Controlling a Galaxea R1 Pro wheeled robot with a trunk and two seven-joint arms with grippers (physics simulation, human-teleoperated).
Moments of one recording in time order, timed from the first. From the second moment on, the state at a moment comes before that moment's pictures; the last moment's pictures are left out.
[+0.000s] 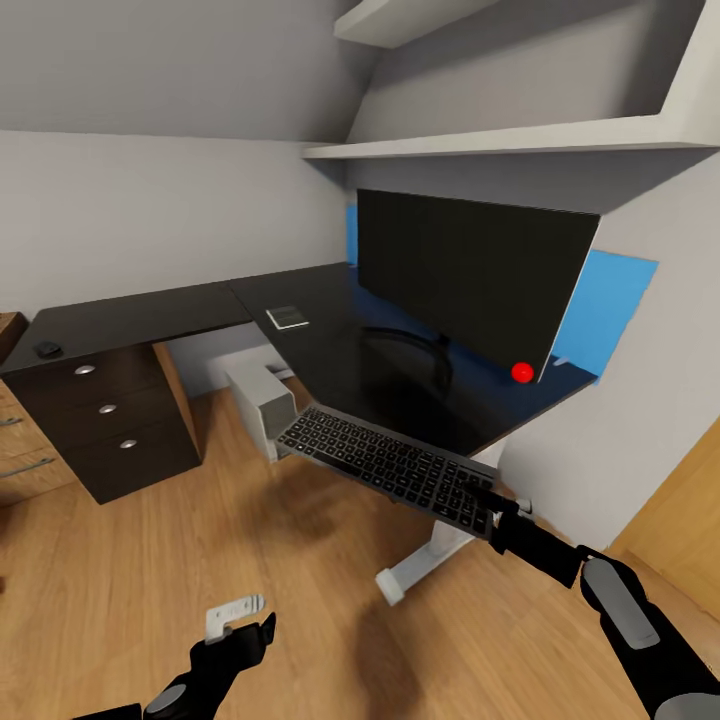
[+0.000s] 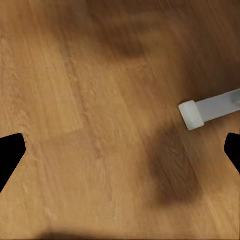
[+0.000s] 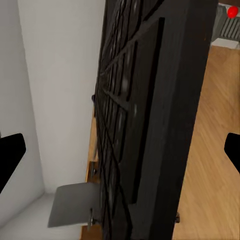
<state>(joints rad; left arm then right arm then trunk) -0.56 0.53 -1.47 -1.40 1.46 -0.36 0.82 -0.45 -0.25 -0.04 -0.96 -1.11 0.83 0.67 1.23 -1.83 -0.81</state>
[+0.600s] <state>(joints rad) -0.56 0.53 -1.47 -1.39 1.46 -0.36 0.82 -0.45 -0.22 -0.04 -0.95 -1.13 0.84 0.67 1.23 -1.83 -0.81</state>
